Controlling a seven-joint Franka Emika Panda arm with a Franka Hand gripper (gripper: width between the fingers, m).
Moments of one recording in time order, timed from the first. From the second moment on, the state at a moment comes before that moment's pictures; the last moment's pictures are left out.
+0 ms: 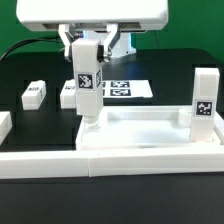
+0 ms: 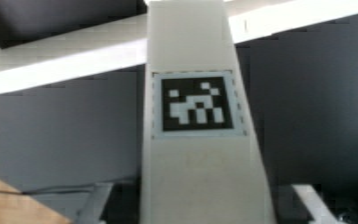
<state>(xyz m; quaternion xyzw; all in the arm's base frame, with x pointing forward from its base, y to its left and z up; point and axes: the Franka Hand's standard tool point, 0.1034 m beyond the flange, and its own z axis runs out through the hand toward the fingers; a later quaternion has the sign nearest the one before) 0.622 -0.053 0.146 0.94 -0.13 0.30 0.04</state>
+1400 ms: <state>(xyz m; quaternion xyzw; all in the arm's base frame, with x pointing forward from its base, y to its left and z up) 0.618 -0.052 0.129 0.94 -0.12 0.31 0.05</state>
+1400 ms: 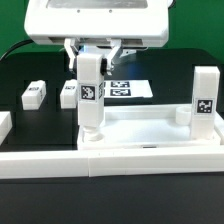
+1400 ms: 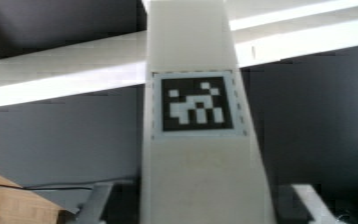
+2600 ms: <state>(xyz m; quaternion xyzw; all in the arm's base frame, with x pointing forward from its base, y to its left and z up) 0.616 -0.046 0.120 0.94 -0.12 0.31 0.05</state>
